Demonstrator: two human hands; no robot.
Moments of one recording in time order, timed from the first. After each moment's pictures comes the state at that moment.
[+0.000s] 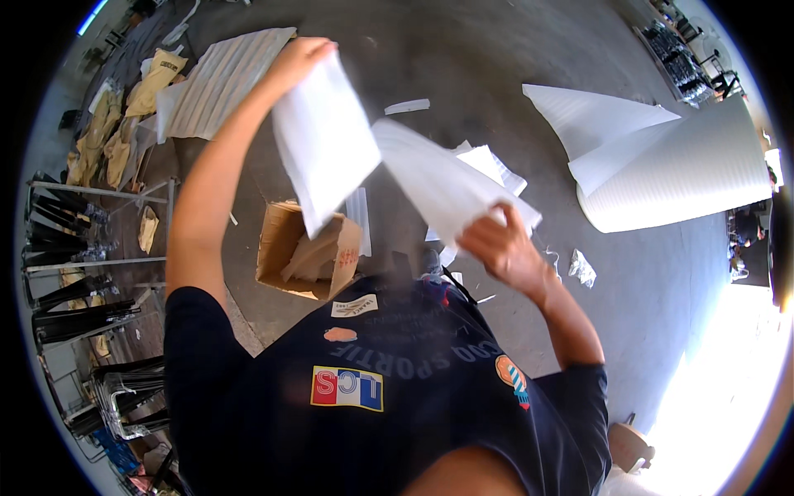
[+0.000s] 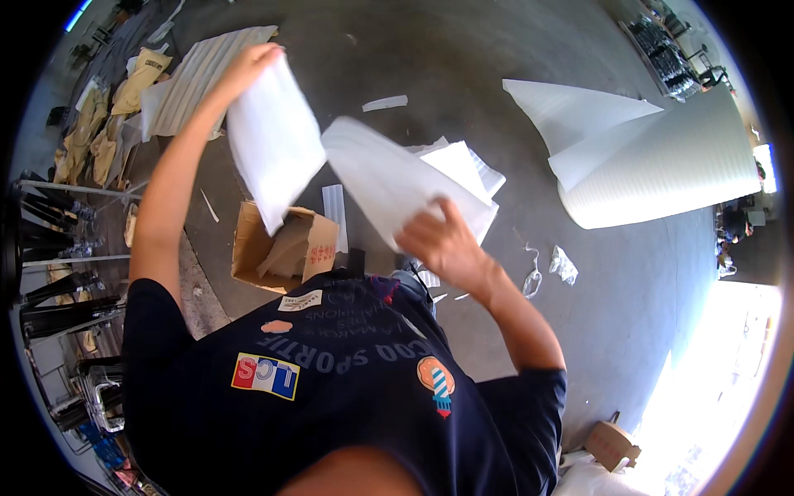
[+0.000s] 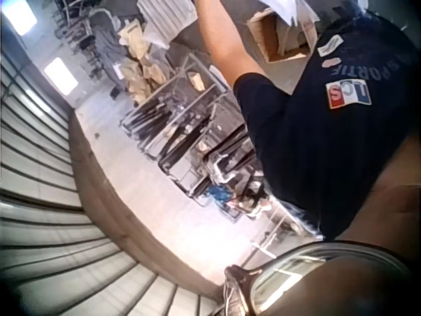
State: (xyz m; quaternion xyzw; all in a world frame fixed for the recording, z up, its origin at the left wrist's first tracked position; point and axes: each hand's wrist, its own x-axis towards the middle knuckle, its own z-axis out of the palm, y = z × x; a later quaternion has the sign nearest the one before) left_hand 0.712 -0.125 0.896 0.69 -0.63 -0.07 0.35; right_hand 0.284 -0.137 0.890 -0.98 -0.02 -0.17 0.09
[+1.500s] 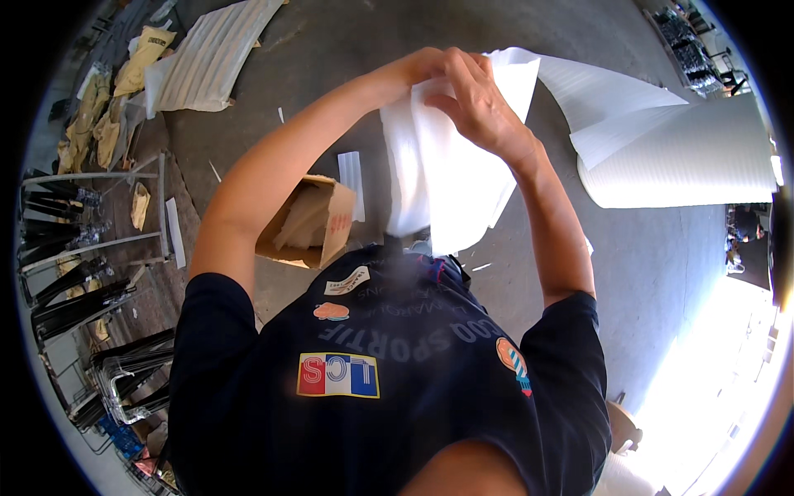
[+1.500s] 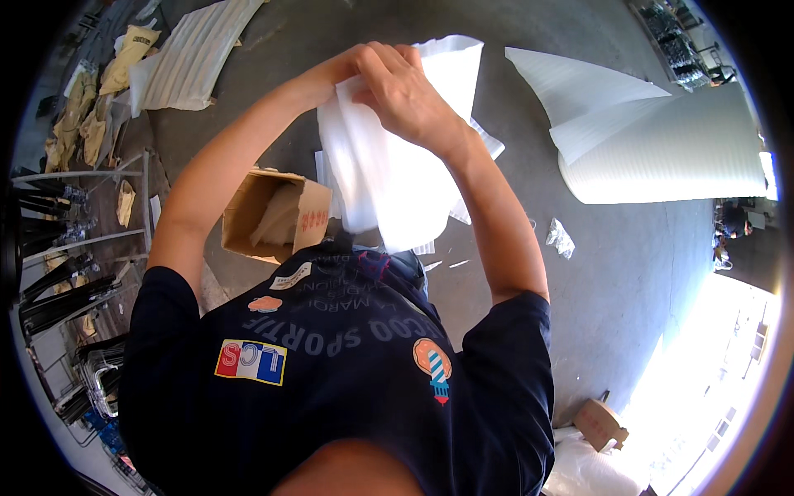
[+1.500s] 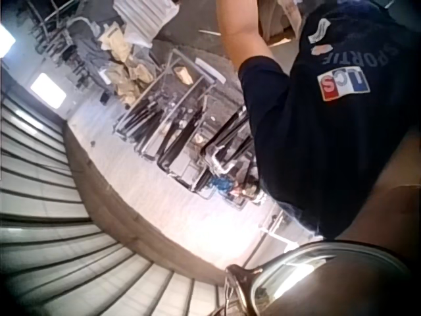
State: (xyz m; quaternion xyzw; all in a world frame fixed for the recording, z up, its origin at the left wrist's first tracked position) left_hand 0.526 -0.148 0.887 0.62 -0.54 -0.42 0.38; right_hand 0.388 -0.208 0.892 -0.93 -0.02 -0.35 0.14
